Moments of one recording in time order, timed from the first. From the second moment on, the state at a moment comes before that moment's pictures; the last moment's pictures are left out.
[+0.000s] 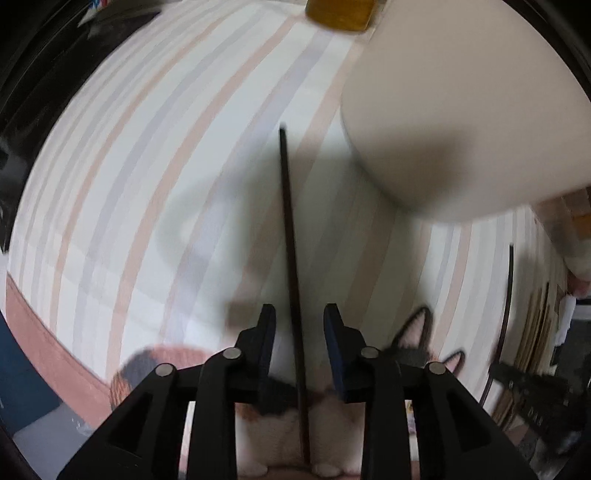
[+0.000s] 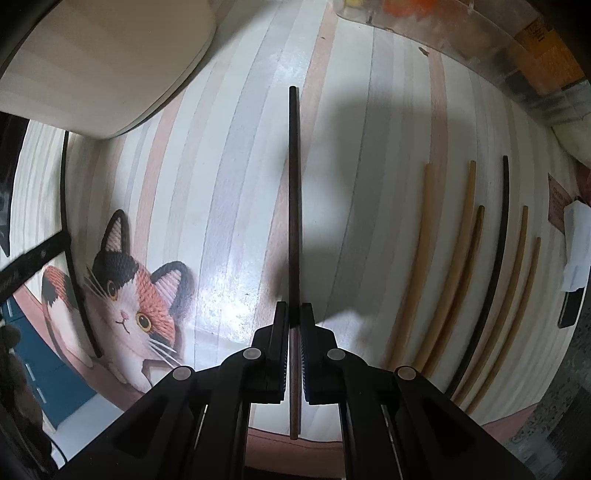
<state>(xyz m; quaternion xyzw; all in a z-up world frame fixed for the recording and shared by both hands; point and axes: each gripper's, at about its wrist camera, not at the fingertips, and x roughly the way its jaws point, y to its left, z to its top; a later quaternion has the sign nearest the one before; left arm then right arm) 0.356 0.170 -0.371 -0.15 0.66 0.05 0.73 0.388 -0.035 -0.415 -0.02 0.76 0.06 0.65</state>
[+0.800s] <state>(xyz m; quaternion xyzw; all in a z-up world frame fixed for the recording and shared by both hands) 0.326 0.159 -0.374 -0.07 0.67 0.03 0.74 0.379 -0.047 -0.420 -0.05 0.78 0.08 0.62</state>
